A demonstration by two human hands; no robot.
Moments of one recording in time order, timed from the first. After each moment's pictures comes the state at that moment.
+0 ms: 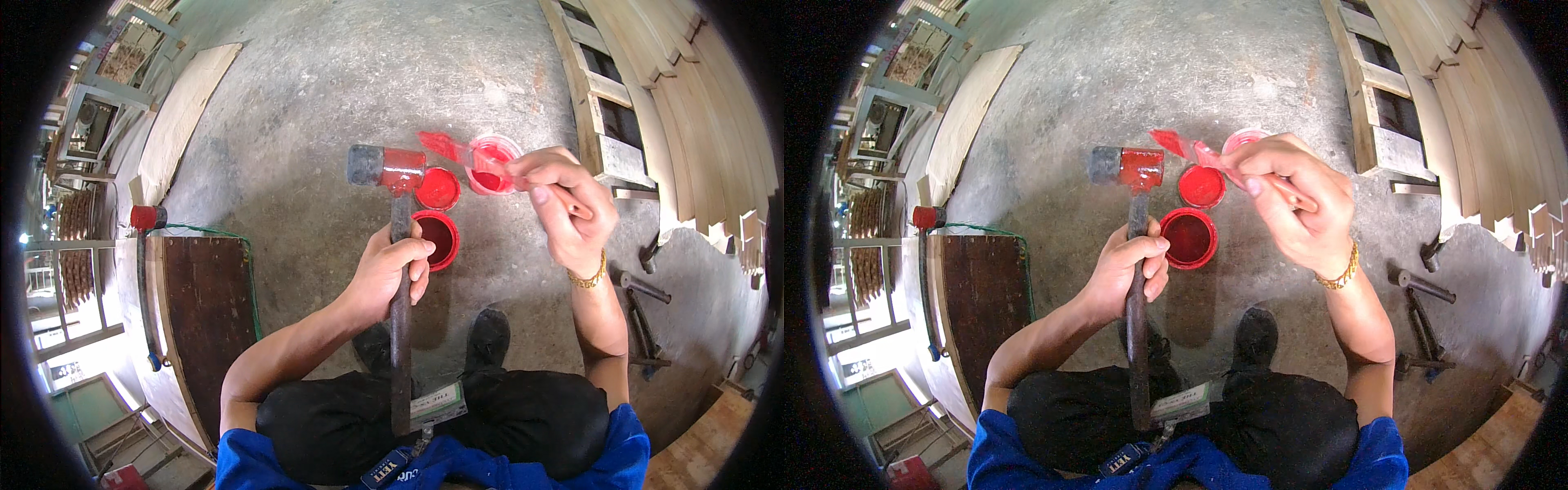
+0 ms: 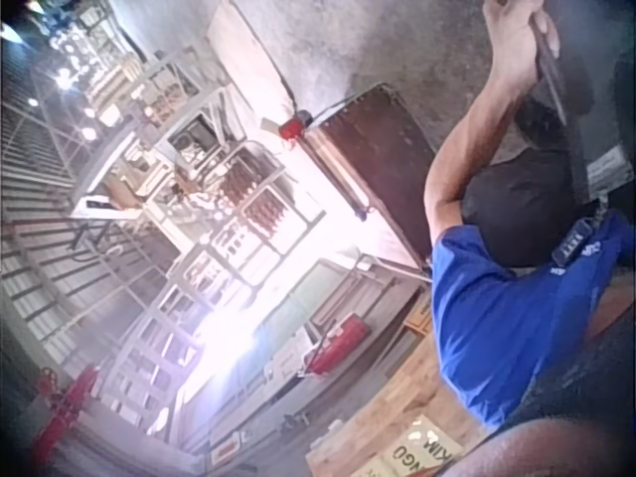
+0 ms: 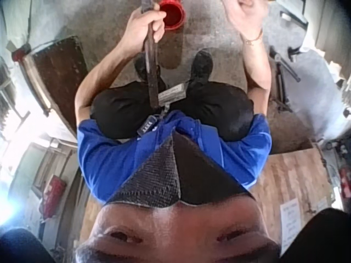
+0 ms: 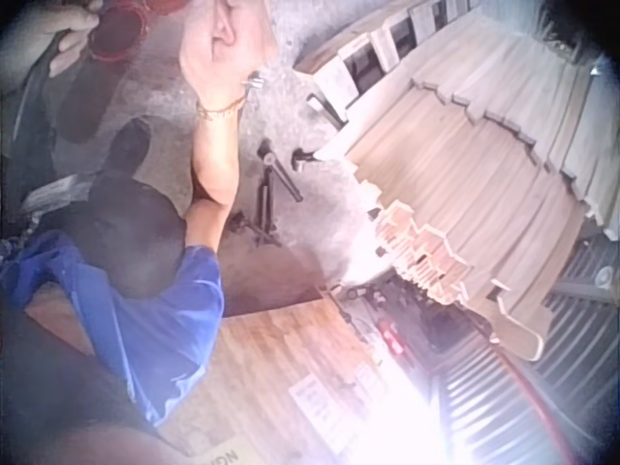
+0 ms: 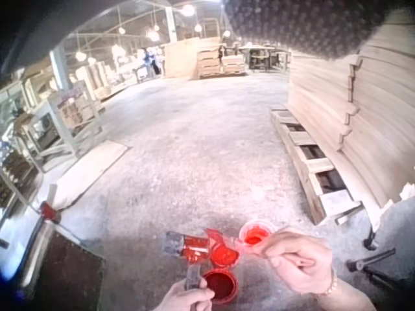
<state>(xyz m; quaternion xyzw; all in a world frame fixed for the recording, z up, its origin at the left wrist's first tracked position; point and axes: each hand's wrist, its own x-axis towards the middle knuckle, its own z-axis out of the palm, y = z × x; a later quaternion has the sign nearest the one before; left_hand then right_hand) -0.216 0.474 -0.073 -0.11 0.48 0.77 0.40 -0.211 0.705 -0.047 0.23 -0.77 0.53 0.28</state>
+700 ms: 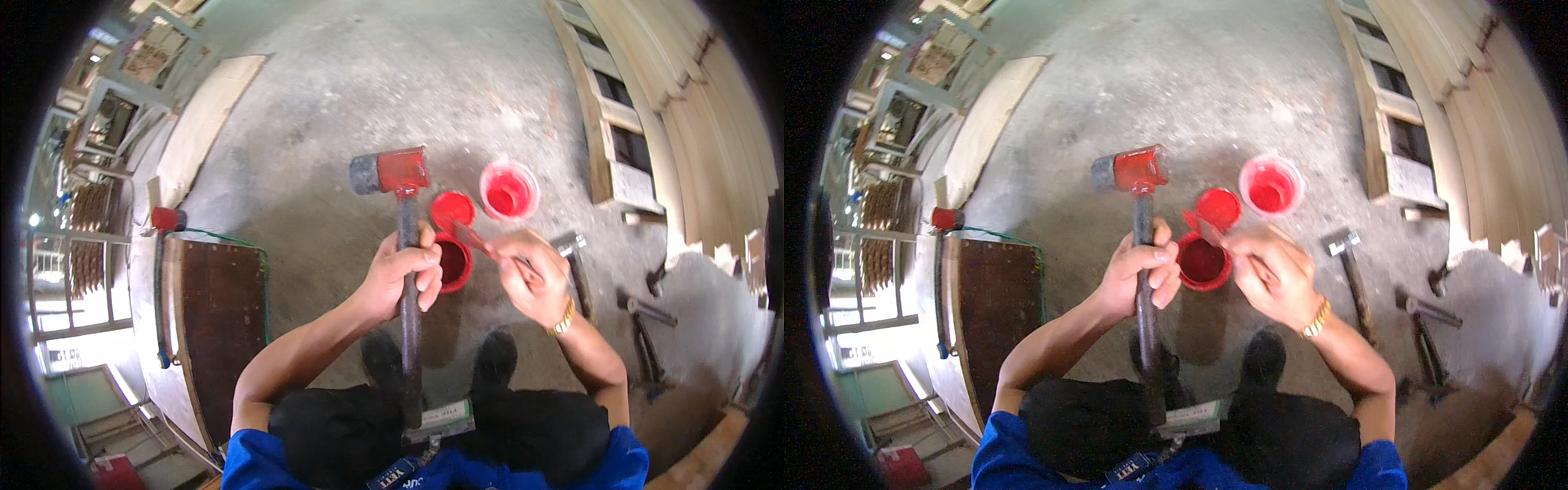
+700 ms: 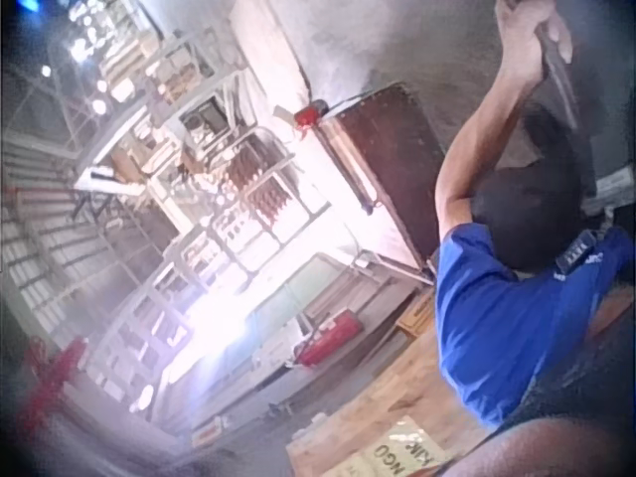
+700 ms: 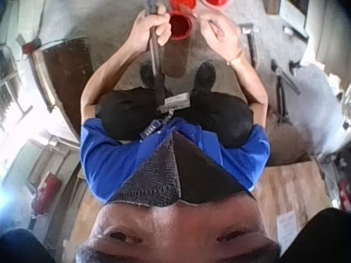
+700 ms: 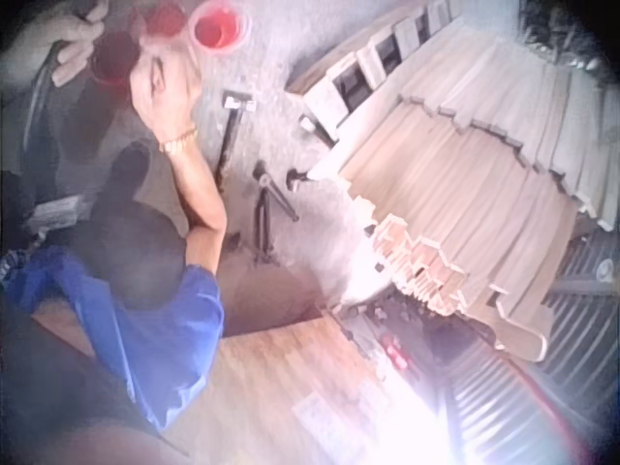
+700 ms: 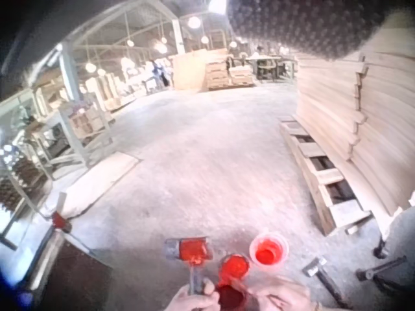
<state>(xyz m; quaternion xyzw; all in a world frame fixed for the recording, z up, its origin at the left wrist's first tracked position) -0.234 0.467 -0.077 0.02 0.37 0.84 0.40 -0.185 0.678 -0.081 0.22 -0.80 0.50 0.25</state>
